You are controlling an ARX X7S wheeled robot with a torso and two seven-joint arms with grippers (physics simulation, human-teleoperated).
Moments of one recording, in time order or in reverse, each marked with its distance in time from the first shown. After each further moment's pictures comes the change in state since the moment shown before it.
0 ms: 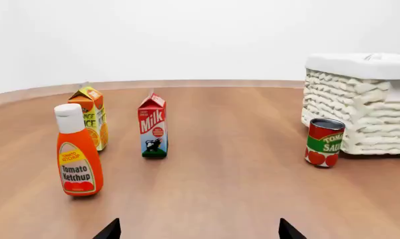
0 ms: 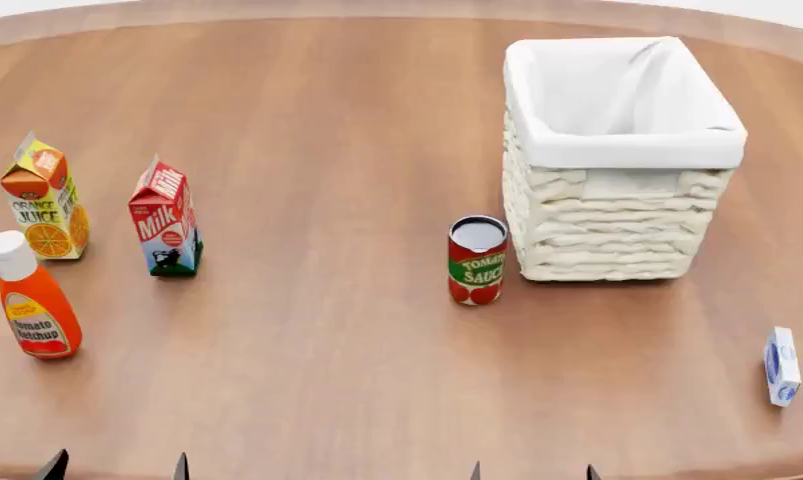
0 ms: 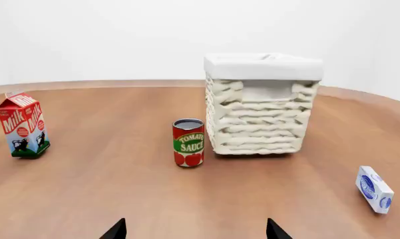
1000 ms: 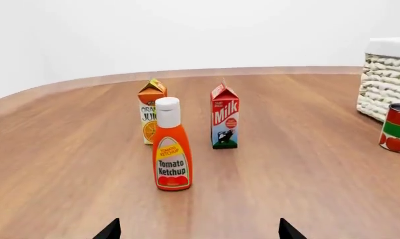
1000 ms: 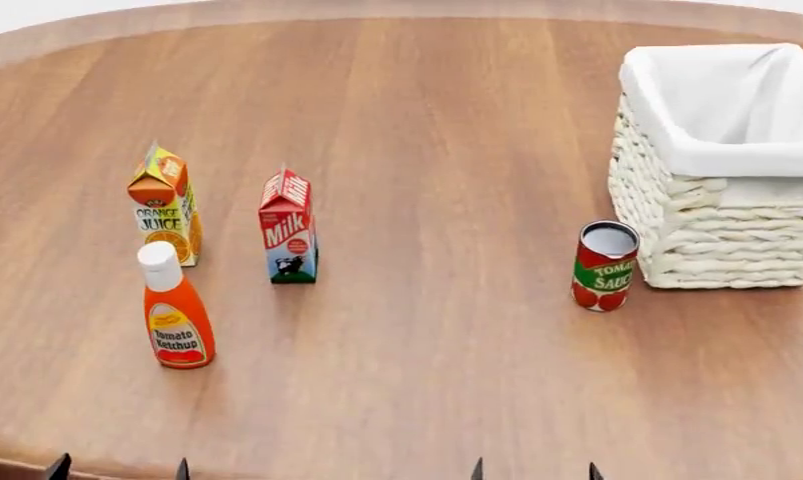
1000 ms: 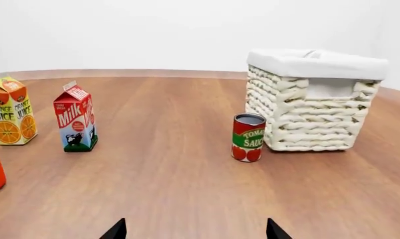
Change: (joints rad) left arm -0.031 -0.087 0.093 -0.057 -0.064 -0.008 -0.094; right arm 0.031 0.074 -0.110 -0.009 0.052 0.075 0.149
